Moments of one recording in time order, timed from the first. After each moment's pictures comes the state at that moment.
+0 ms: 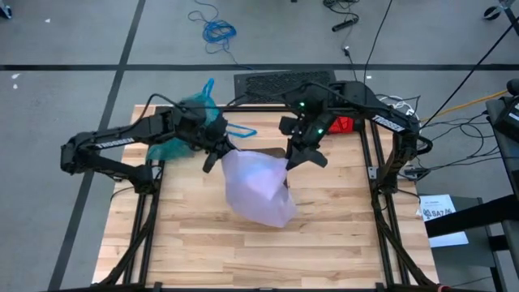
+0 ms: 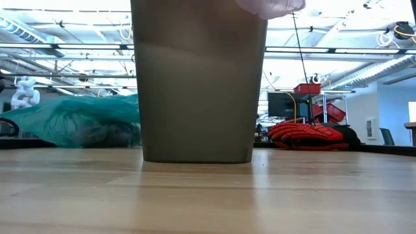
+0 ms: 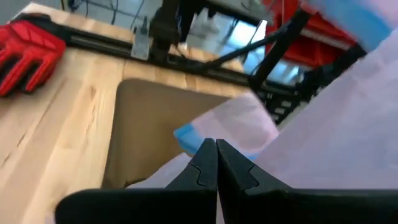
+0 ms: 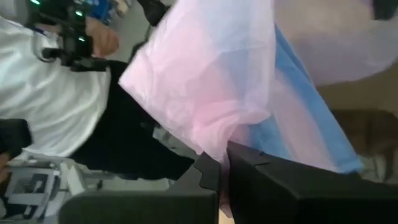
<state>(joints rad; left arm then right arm) 0.27 1.16 1.15 -0.42 0.53 -0.15 -0.16 1.77 2.28 -1.38 -0.77 0.13</state>
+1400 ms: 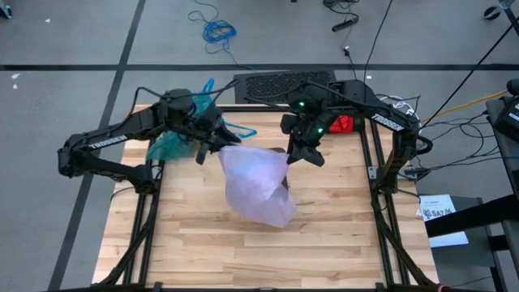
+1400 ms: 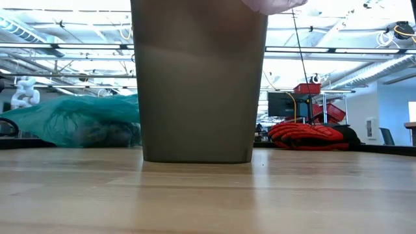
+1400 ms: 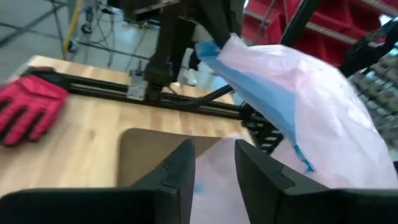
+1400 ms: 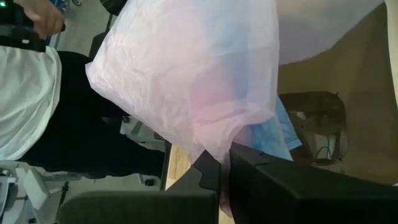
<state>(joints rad) 0.33 1.12 1.20 -0.36 0.59 -0.15 -0.18 1.78 2.28 -1.46 -0.63 0.06</state>
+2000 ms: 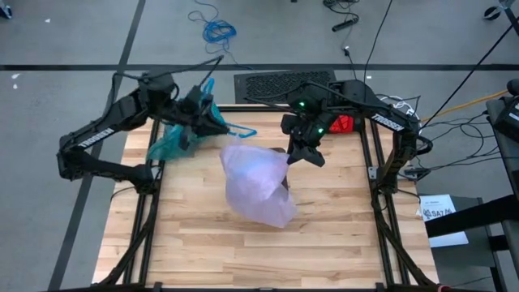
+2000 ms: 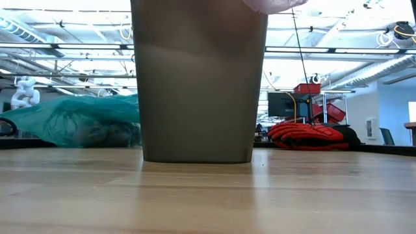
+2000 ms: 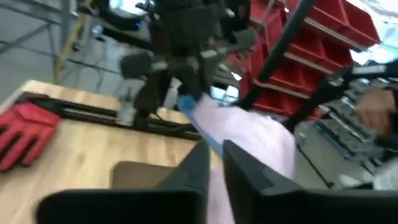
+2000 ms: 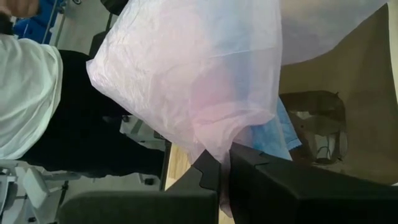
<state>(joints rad) 0.43 1.12 1.41 -0.48 0.74 -0.23 -0.18 1.78 2.28 -1.46 -0.63 0.06</state>
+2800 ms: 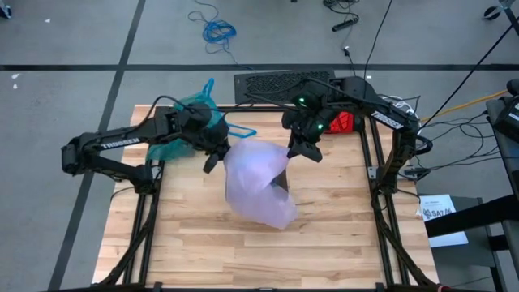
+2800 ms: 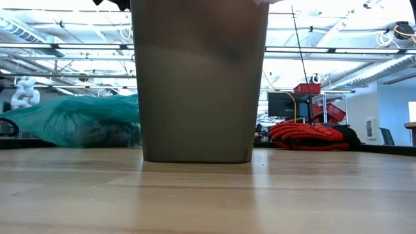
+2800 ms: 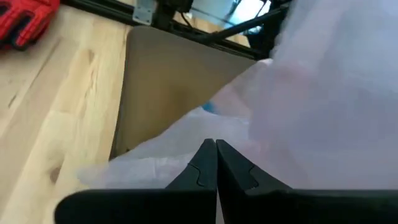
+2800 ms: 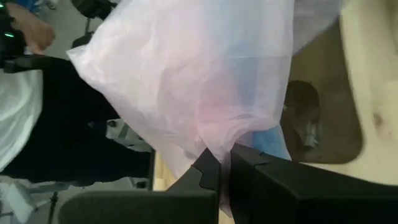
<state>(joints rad) 0.32 1.17 1.07 -0.44 0.59 -0.12 -0.21 1.78 2.28 -1.49 -0.58 0.07</state>
